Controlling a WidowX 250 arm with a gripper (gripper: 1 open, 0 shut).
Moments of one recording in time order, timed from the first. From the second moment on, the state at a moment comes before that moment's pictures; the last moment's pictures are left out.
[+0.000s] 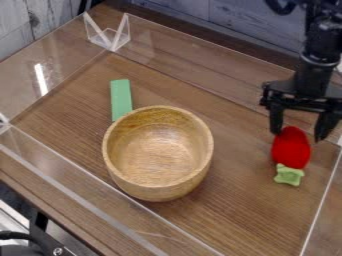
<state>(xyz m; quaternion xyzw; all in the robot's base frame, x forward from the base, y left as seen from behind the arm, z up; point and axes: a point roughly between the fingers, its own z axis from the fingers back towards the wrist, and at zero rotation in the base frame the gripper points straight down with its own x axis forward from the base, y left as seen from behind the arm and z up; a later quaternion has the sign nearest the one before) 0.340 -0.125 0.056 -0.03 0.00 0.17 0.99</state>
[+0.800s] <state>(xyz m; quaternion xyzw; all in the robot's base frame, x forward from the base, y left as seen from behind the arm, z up) 0.338 -0.096 0.072 -0.02 -0.01 0.25 0.97</state>
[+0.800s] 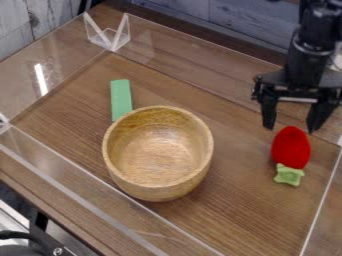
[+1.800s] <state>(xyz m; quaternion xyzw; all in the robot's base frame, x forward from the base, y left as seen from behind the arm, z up) 0.343 -0.120 0.034 0.01 0.03 0.22 0.98</state>
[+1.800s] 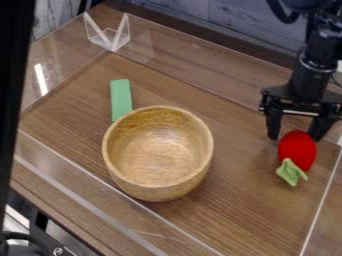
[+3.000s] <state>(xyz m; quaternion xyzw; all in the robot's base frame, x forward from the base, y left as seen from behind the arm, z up) 0.319 -0.138 0.025 0.04 0.05 0.28 0.96</state>
